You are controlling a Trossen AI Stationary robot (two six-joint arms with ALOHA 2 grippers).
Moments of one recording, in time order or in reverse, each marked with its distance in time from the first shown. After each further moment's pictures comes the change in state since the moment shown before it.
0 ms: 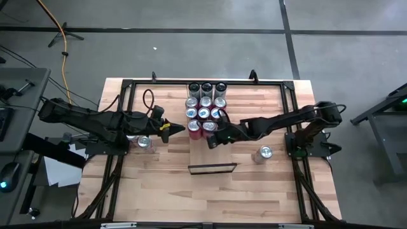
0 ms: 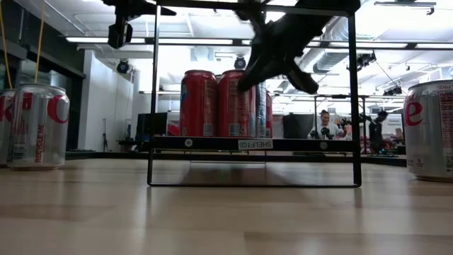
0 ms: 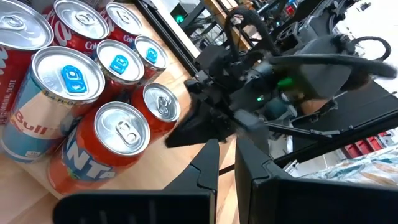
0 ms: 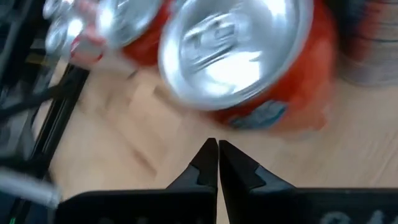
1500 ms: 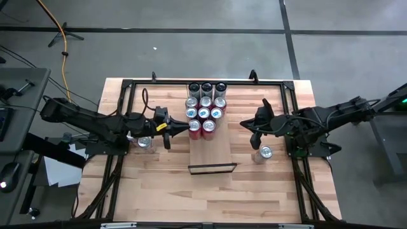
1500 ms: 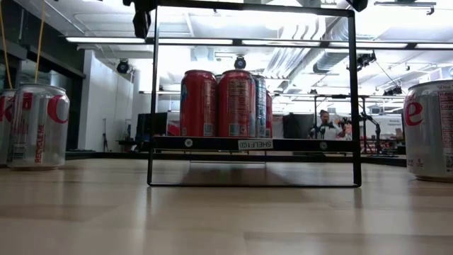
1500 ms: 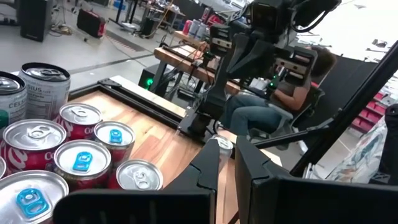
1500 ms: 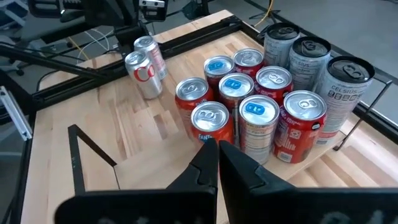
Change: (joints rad) left arm -0.006 0.066 -0.094 0.433 -0.019 0.488; right arm 0.192 -0.585 0.000 -0.380 0.341 -0.622
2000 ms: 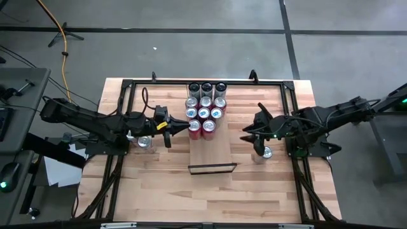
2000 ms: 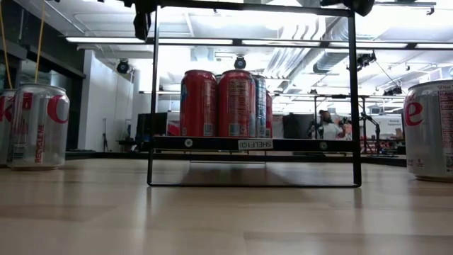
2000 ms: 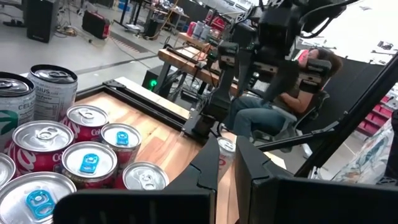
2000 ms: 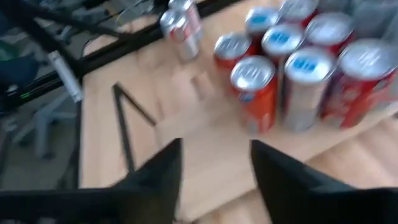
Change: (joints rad) left arm 0.015 0.000 0.000 -0.001 -0.003 -0.002; right arm -0.002 -0.002 0.000 -0.052 -0.211 0.059
